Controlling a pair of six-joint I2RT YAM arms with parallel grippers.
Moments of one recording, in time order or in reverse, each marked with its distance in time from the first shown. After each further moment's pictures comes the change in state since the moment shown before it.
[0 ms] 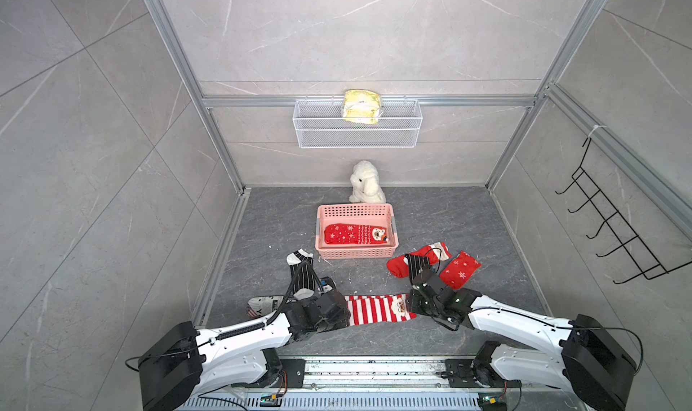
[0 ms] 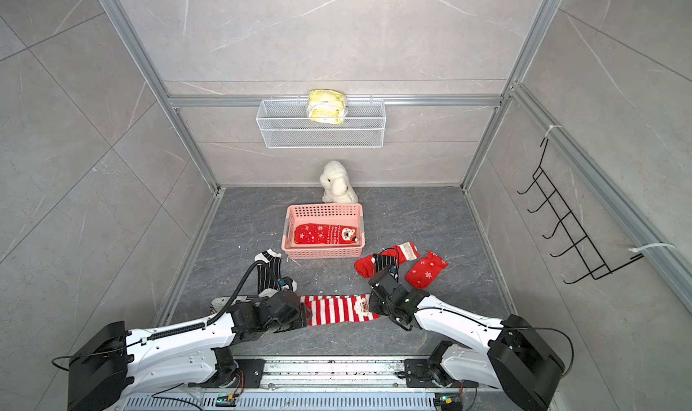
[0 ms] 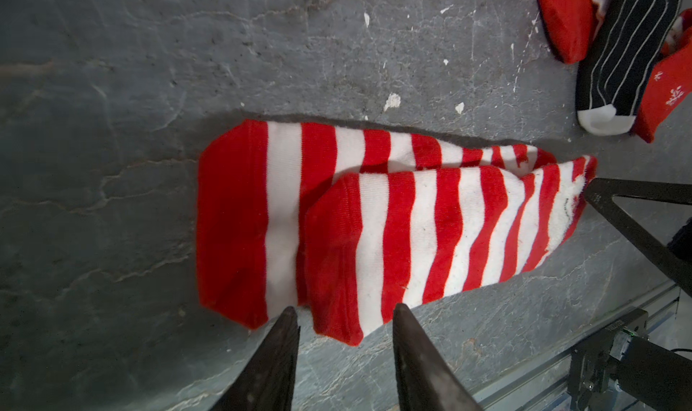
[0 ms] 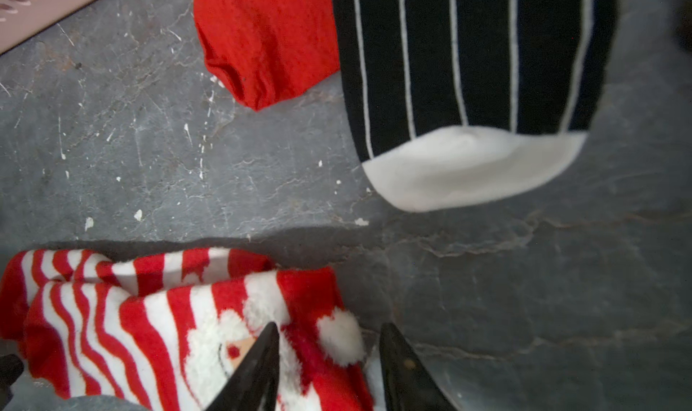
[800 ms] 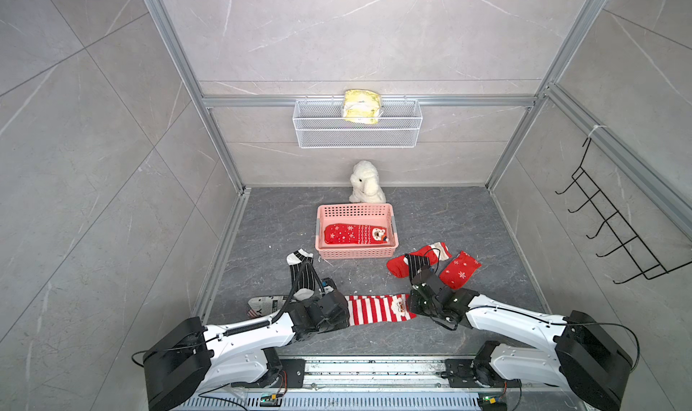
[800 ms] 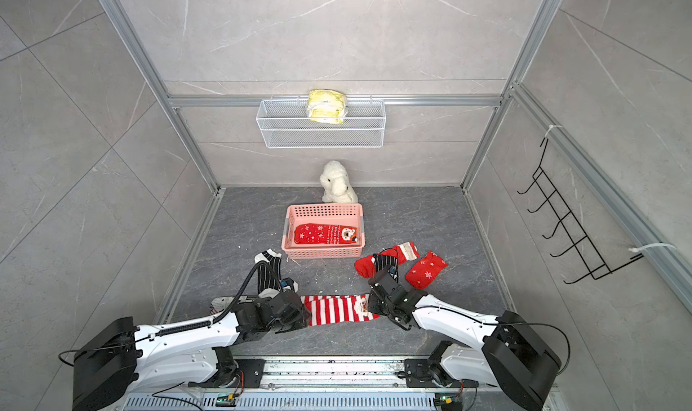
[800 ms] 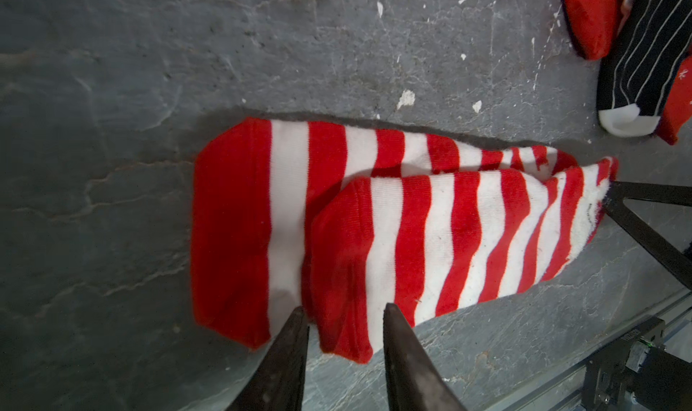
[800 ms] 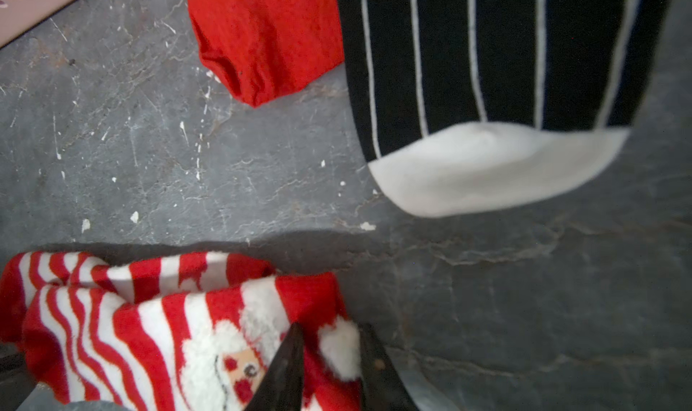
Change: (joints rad) left arm 0.000 0.034 -0.016 0.039 -0.005 -0.004; right arm -0.006 0.026 -0.007 0.037 -0.022 0.003
